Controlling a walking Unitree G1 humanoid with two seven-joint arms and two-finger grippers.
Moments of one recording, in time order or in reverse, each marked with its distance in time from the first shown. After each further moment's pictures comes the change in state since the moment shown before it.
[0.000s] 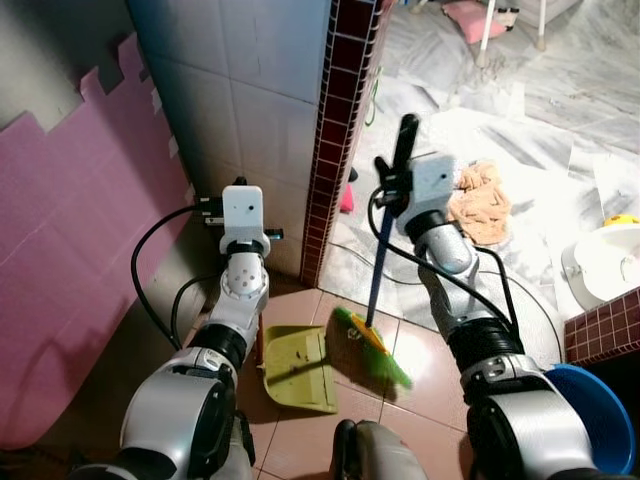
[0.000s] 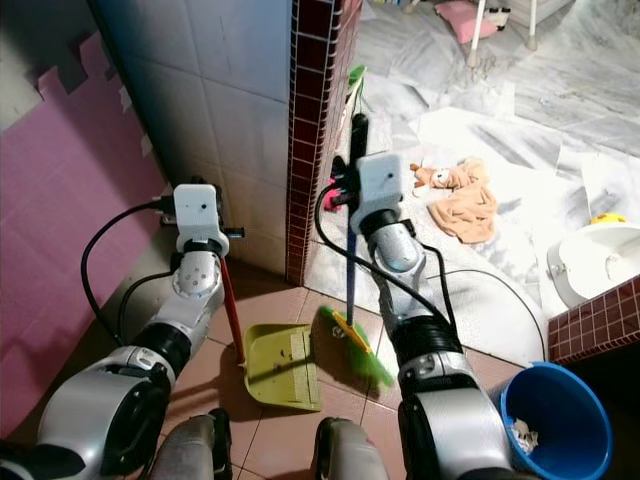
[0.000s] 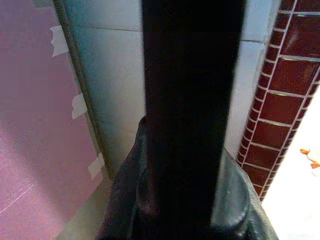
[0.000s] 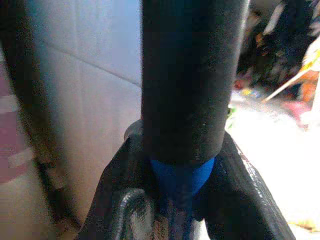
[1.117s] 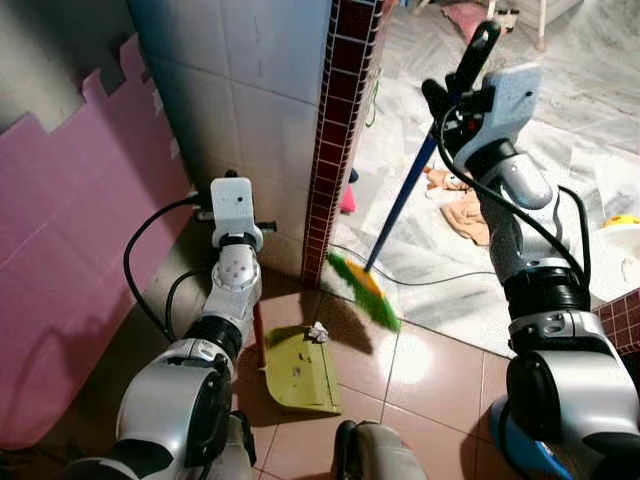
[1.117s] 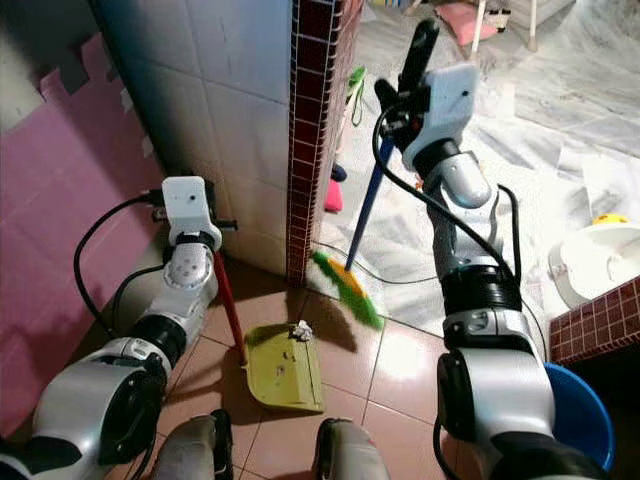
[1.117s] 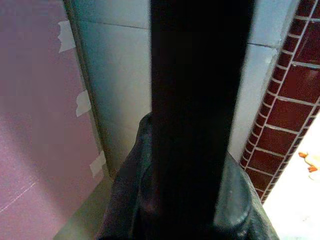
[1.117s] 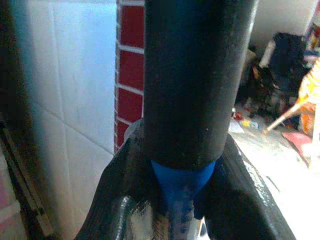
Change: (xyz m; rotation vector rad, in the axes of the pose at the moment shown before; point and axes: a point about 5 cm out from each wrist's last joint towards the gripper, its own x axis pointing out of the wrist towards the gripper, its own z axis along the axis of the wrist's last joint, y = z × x) left arm 0.008 0.009 0.004 -0.048 0.022 -0.002; right arm 0.016 -0.061 0.073 -0.007 -0.121 0.001
